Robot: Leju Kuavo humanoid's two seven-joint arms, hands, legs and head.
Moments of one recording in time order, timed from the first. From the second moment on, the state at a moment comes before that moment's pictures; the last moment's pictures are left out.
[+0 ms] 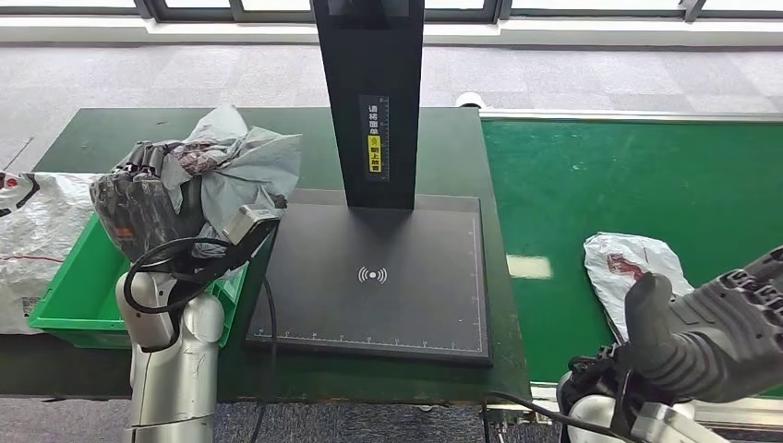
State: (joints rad) left arm -0.35 -0.32 0.17 -1.56 -1.45 0.70 -0.22; right arm -0.01 0.32 0.10 -1.93 0.54 -0.70 -0.70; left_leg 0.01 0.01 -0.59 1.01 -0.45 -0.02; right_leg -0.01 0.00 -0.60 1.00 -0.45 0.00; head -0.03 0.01
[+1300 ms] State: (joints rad) left arm -0.47 -0.25 0.55 -1.00 -1.47 0.70 -0.09; right arm -0.03 0.32 0.15 -1.81 0.54 -0.70 -0.70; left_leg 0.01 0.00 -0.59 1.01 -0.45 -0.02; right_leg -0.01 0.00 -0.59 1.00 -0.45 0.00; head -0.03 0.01
